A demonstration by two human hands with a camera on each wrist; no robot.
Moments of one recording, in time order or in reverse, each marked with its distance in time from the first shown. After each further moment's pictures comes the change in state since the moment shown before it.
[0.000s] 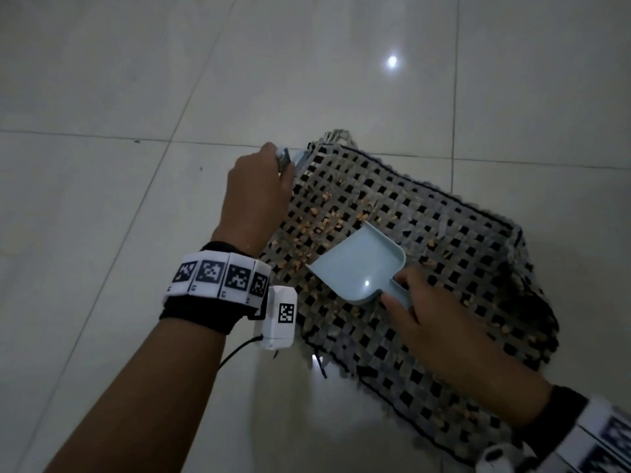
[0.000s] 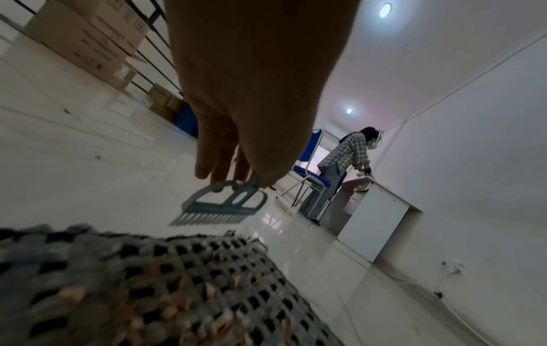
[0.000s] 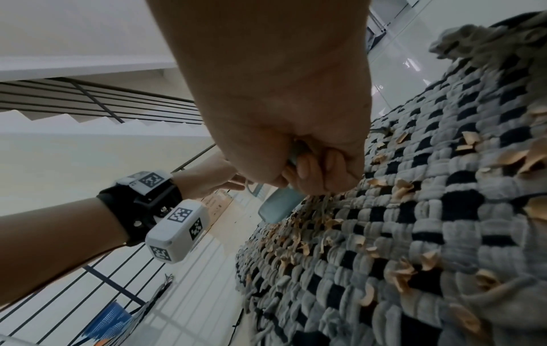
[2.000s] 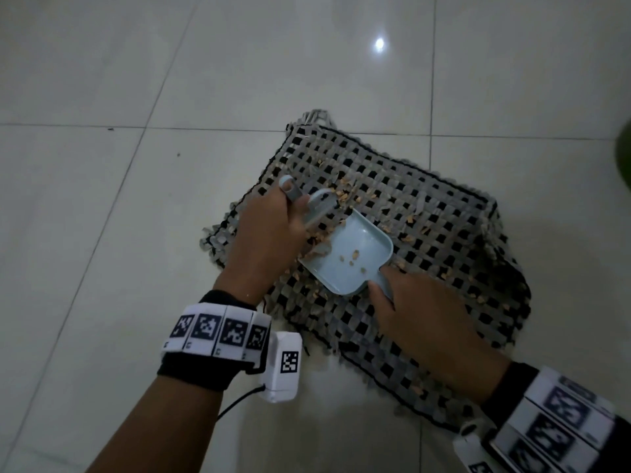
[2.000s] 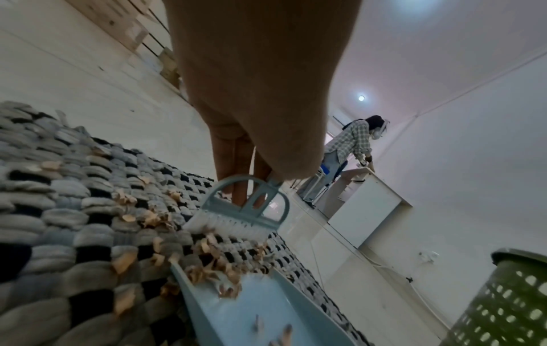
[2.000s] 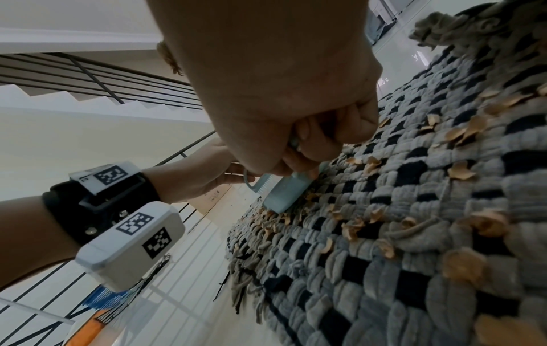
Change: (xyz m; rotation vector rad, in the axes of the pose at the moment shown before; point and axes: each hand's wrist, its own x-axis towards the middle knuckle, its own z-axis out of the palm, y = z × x) left_hand -0.075 0.038 0.015 -0.280 -0.177 -0.029; right_hand -0.011 0.014 0.011 -0.384 0.143 -0.036
